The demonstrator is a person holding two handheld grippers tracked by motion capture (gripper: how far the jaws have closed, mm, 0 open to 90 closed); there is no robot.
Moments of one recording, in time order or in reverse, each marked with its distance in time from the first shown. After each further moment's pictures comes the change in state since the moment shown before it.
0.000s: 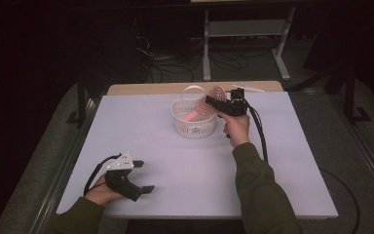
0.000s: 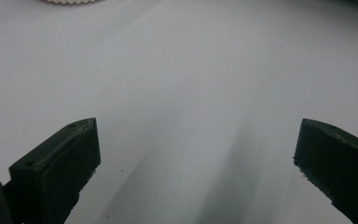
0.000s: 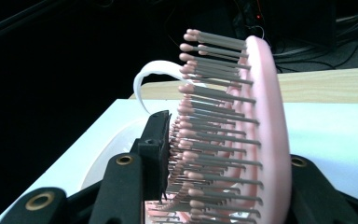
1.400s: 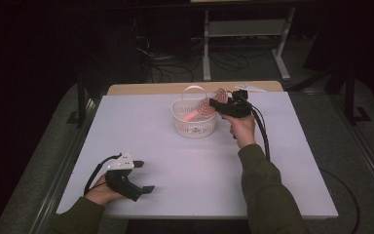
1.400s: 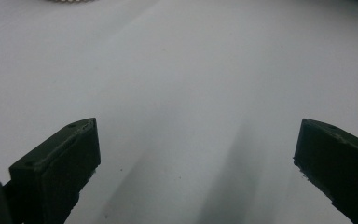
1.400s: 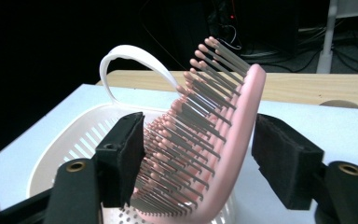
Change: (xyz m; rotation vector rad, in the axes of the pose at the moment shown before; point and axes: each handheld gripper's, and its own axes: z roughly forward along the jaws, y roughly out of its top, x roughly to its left) left arm 0.000 0.000 0.001 0.005 0.000 -0.005; right arm -0.003 0.000 -0.010 0.032 -0.122 -0.118
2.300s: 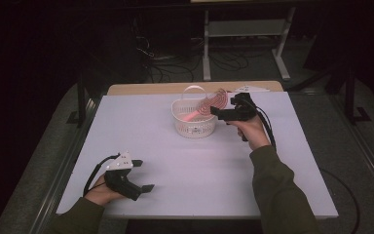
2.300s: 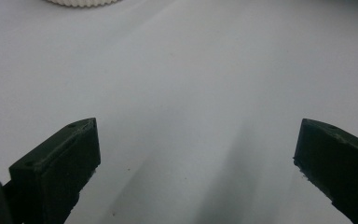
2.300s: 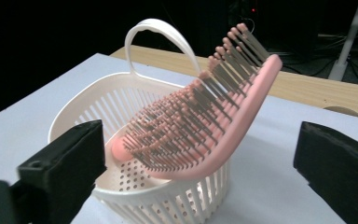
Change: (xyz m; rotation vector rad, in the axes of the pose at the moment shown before) left arm 0.000 0.000 -0.003 -0.019 0.026 -0.004; right arm 0.000 0.000 -0.019 0.065 0.060 -0.147
